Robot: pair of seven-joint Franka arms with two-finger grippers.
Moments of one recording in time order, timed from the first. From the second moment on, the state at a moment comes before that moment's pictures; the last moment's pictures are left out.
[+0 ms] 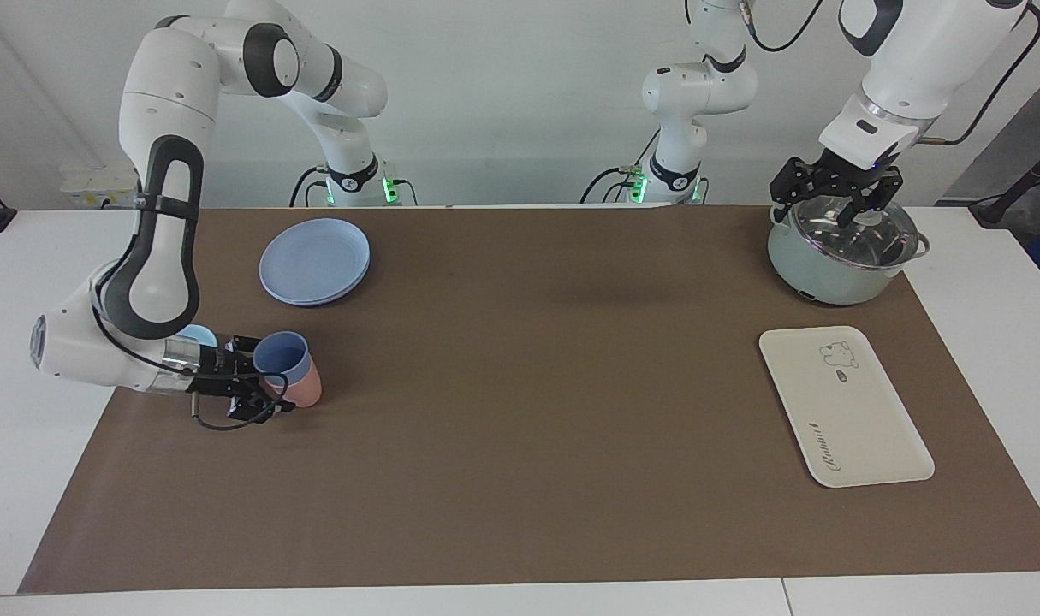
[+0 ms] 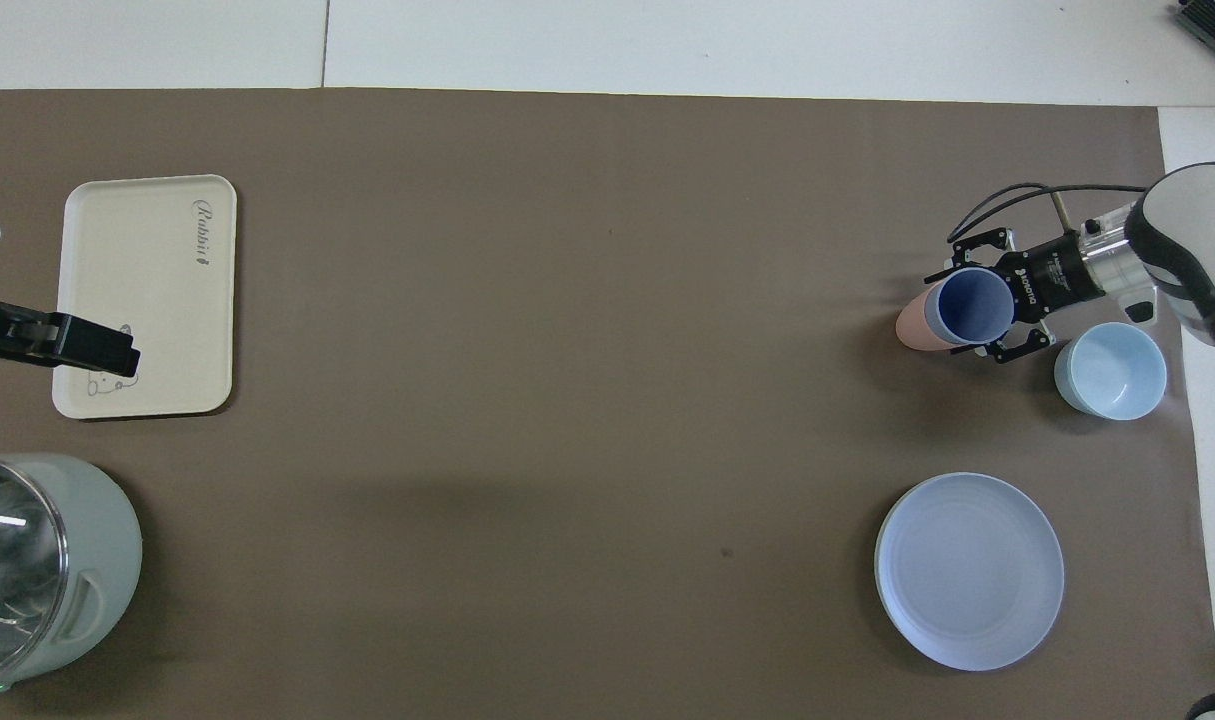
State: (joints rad) left arm 0.00 -0.05 -0.07 -1.62 -0.01 1.52 0.13; right arm -0.26 0.61 0.01 -1.54 0.62 1.71 0.82
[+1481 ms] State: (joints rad) left arm -0.11 -0.05 -0.08 -1.62 -0.22 1.70 -0.36; right arm 0.06 0.29 0.03 -1.78 0.83 1.85 1.05
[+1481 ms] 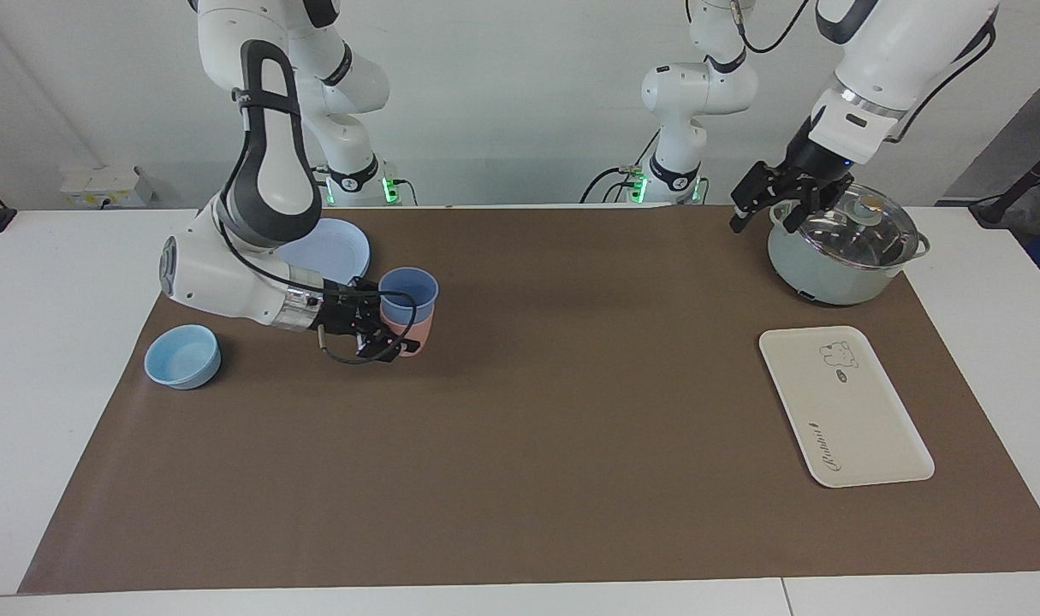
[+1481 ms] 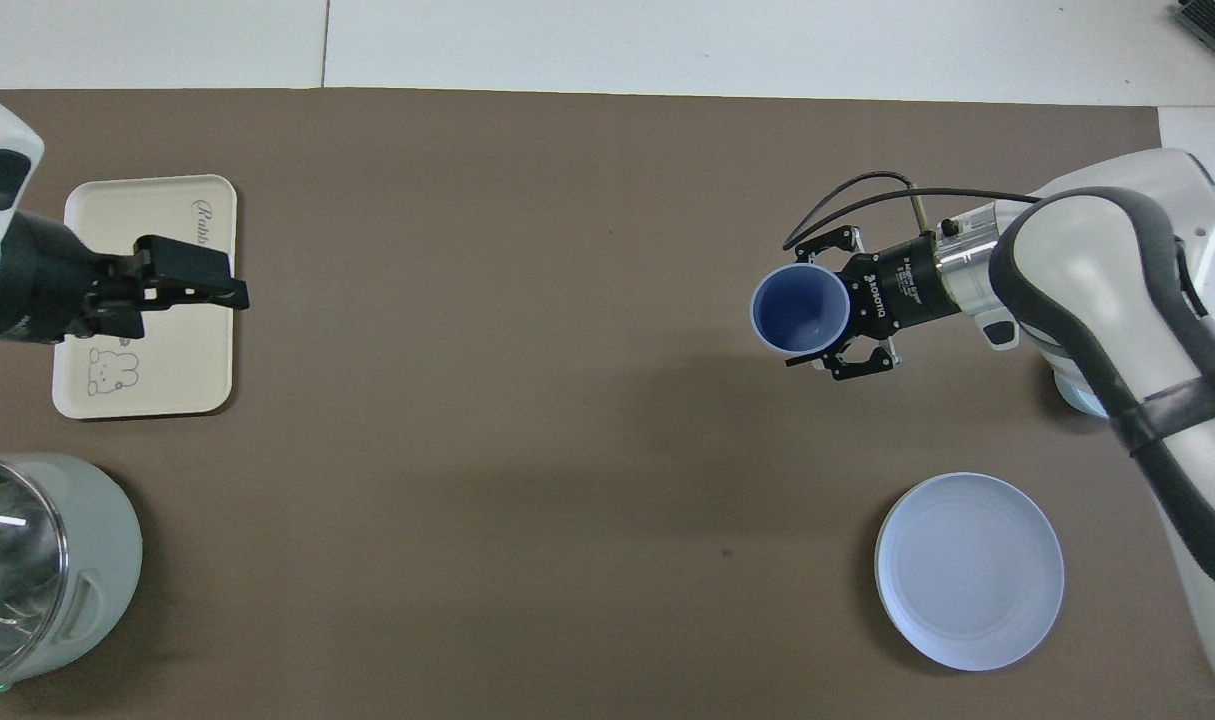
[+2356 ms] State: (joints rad) left arm -0.55 -0.05 -0.09 -1.82 -0.23 2.30 -0.93; right arm 0.25 0.25 0.03 -1.78 0.91 2.00 1.22
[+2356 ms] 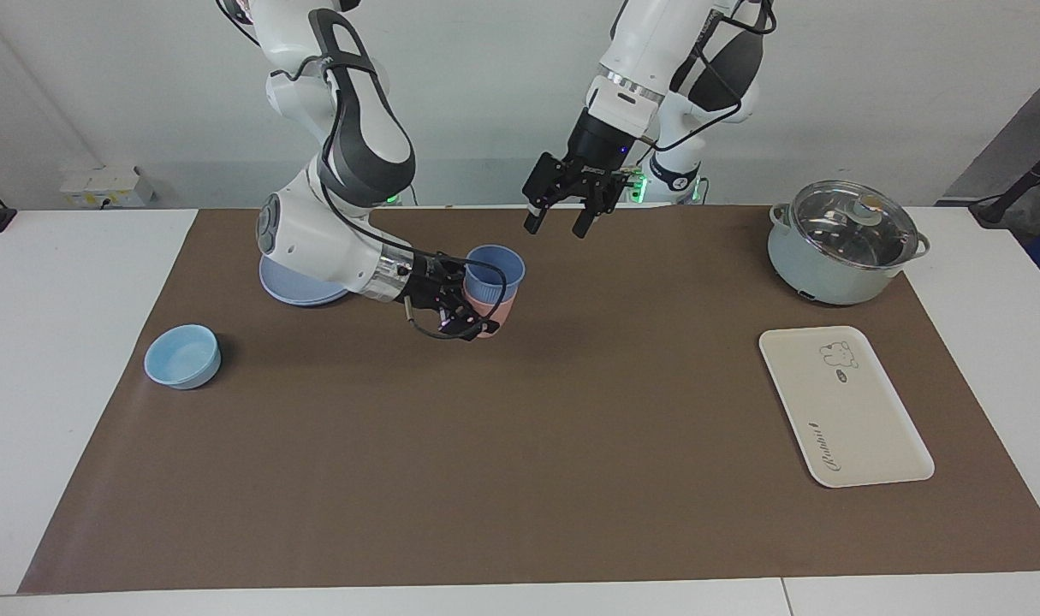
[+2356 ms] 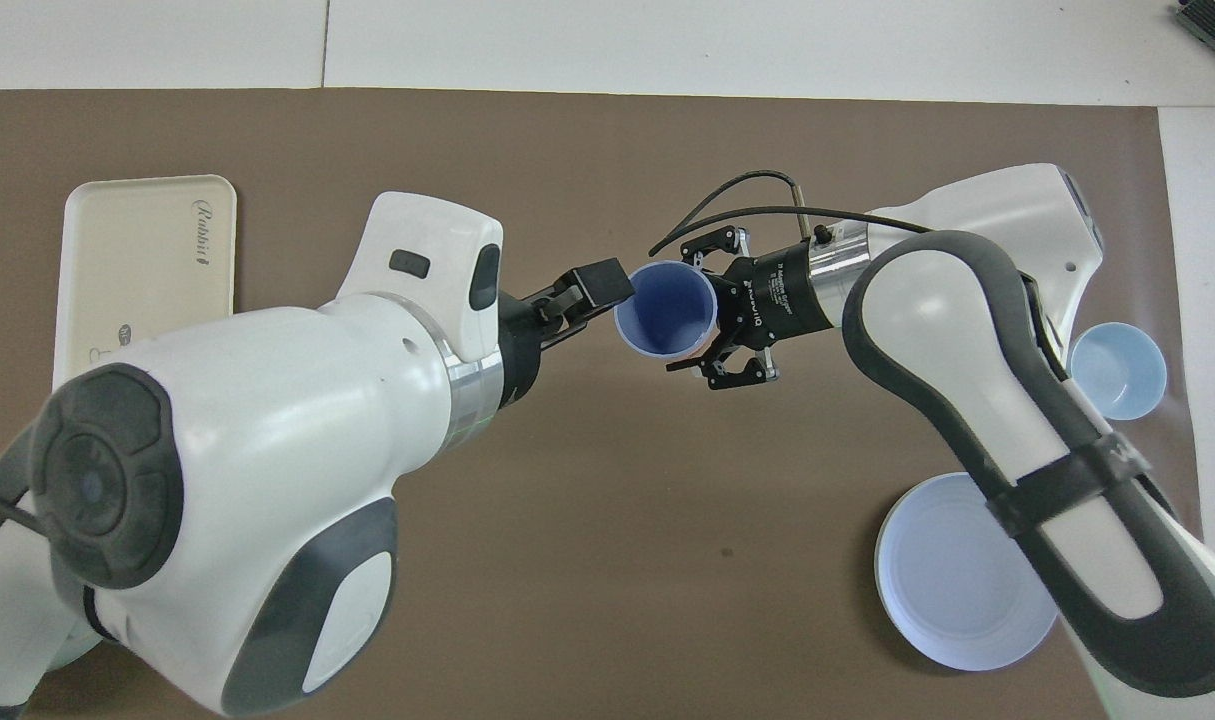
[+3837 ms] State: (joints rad) left arm -0.59 0.07 -0.08 -1.78 -0.20 2.35 -0.96; right arm 0.25 0.25 0.02 -1.78 0.91 2.02 1.22
